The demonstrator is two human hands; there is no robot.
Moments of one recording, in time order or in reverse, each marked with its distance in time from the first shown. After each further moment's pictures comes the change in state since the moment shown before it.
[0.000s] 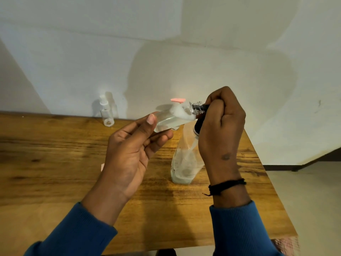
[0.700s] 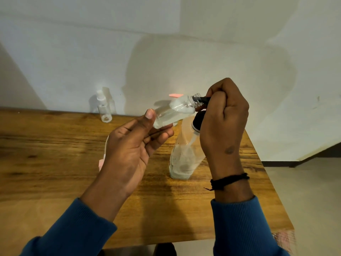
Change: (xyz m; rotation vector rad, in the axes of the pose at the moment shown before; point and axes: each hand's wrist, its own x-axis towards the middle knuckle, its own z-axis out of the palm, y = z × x) left_hand -0.002 -0.004 0.004 0.024 0.033 -0.035; right_hand 0.004 0.001 -0.005 -0.010 -0.003 -0.030
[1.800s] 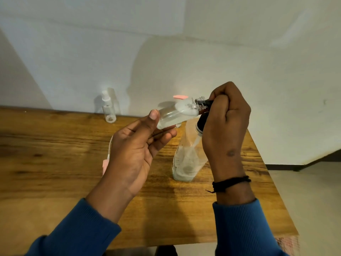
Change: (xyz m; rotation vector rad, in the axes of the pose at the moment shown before) left_hand -0.001 0.000 0.001 -0.027 0.021 0.017; right_hand -0.002 -0.002 0.003 0.038 -0.024 0.023
